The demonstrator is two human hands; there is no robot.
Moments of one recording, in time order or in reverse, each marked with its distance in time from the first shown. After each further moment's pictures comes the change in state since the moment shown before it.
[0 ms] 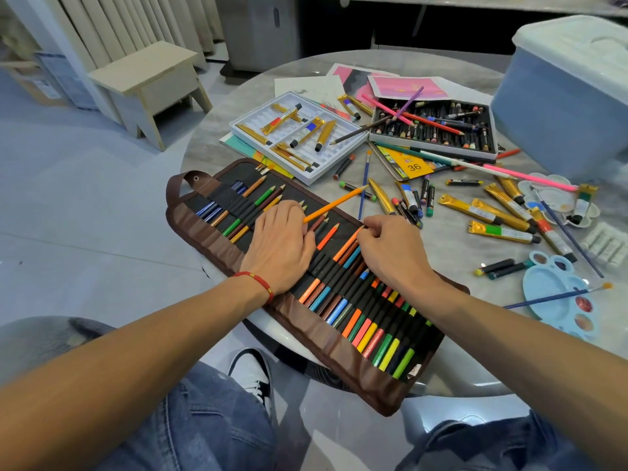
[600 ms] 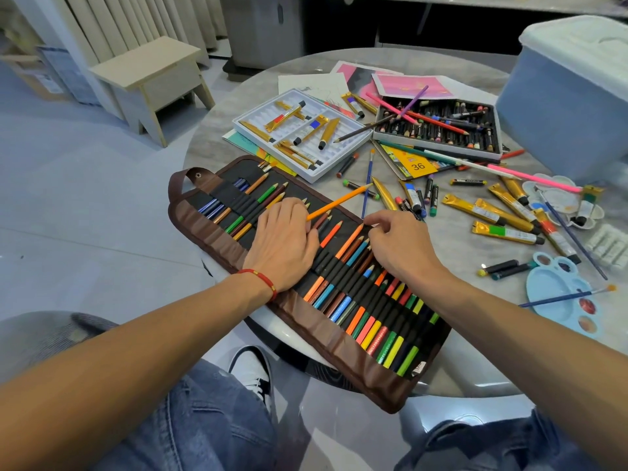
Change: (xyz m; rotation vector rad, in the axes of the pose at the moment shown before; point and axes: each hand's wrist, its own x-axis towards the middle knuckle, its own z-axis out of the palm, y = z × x) left_hand 0.000 0.001 0.000 -0.001 0.009 -0.001; right_hand 0.015 0.010 0.002 0.019 -0.034 0.040
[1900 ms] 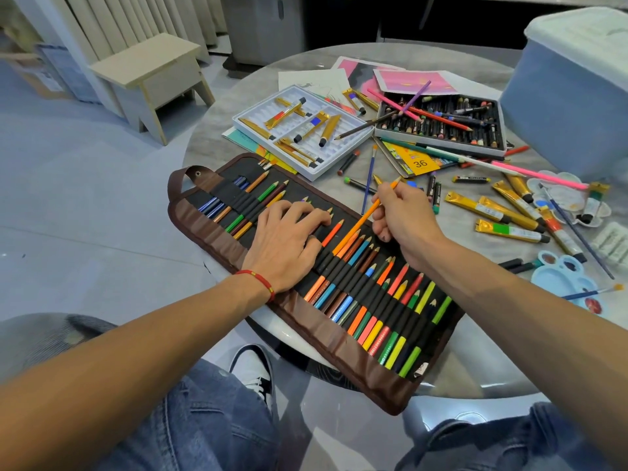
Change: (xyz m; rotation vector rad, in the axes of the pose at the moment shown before) left_hand -0.002 0.002 -0.008 -0.038 -0.116 0.044; right_hand 0.032 -0.004 -0.002 0.580 -0.027 0.168
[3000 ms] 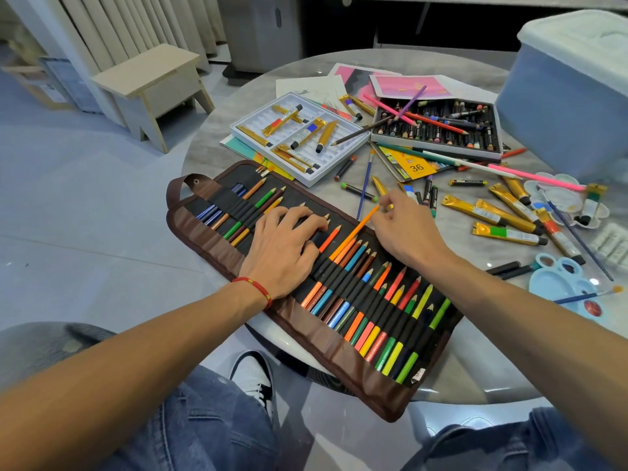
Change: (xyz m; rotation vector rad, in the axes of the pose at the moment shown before) left_hand 0.001 0.001 0.001 0.025 0.000 0.001; right_hand -0.005 0.001 -0.013 -0.644 0.009 -0.192
